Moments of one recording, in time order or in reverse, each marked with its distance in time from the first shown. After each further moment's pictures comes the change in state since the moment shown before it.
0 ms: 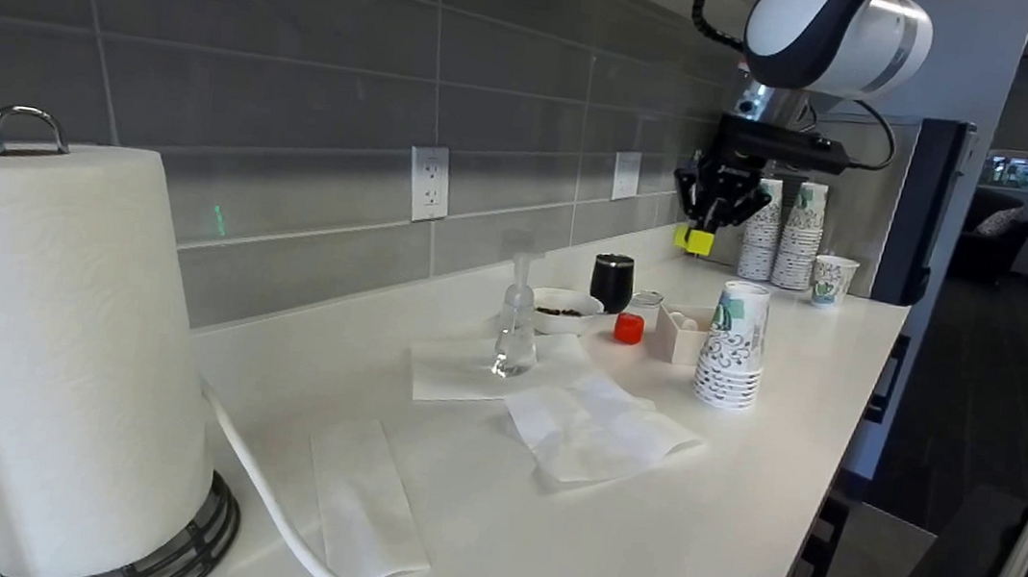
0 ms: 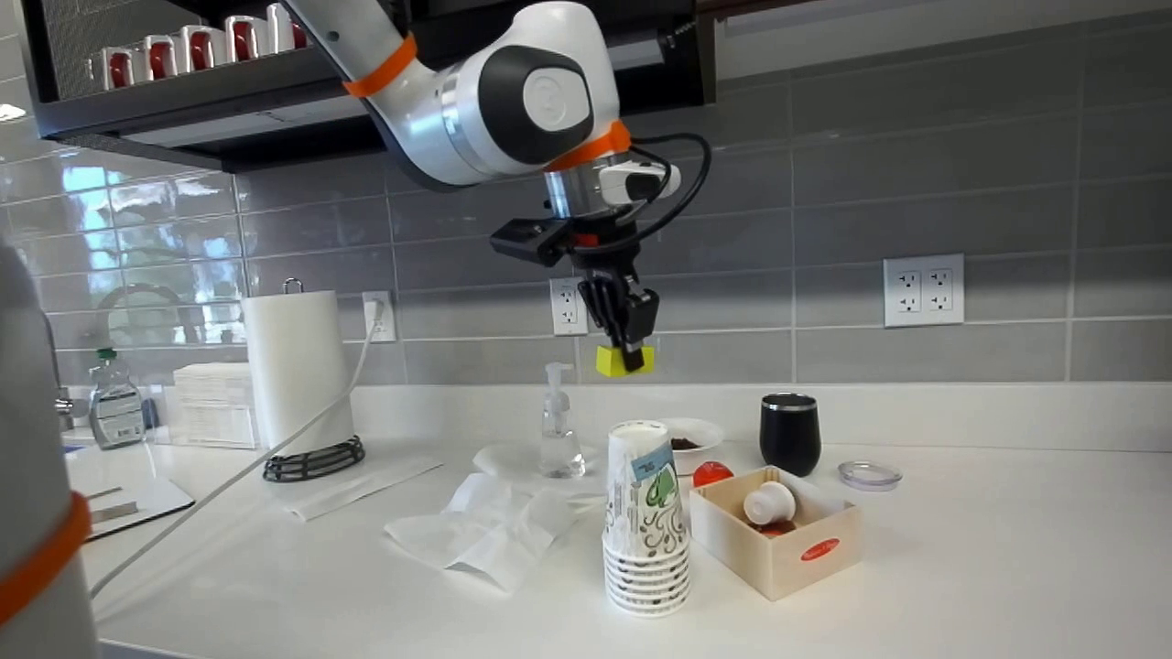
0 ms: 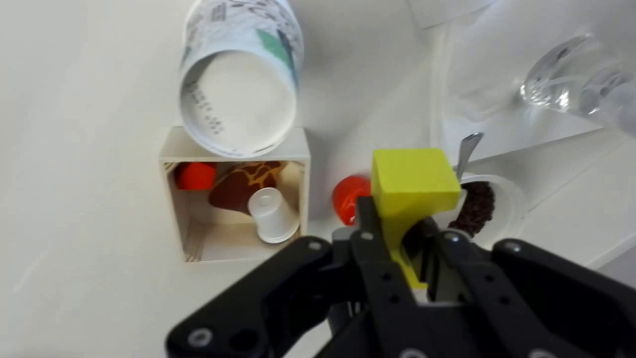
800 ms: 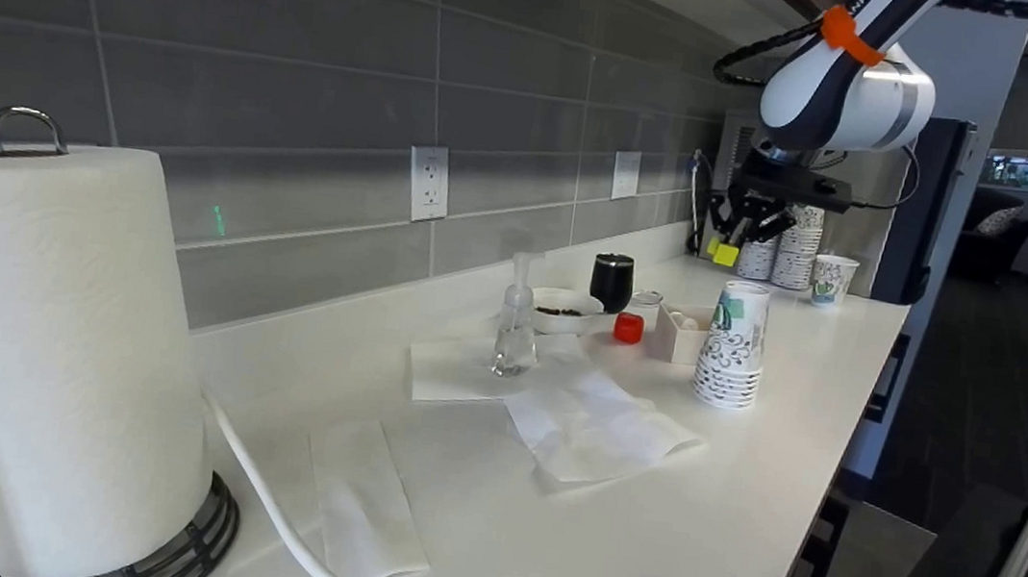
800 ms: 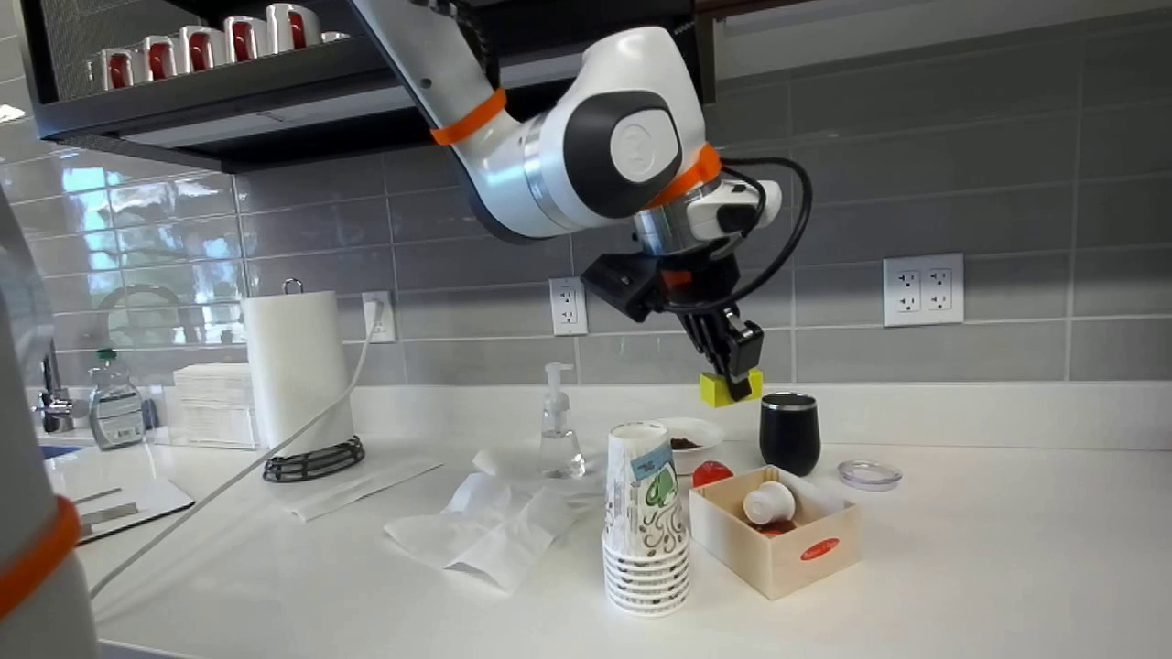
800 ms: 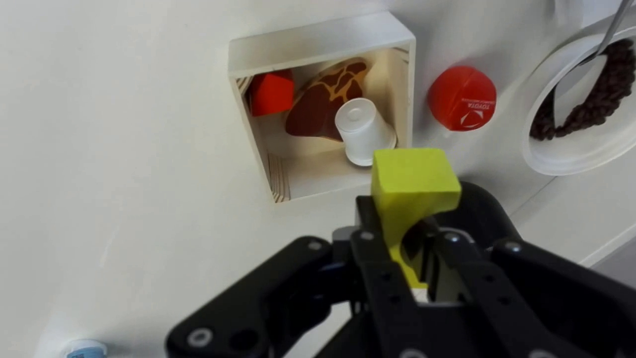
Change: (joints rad) arm -0.119 0.189 -0.076 0.030 -0.092 0.278 0.098
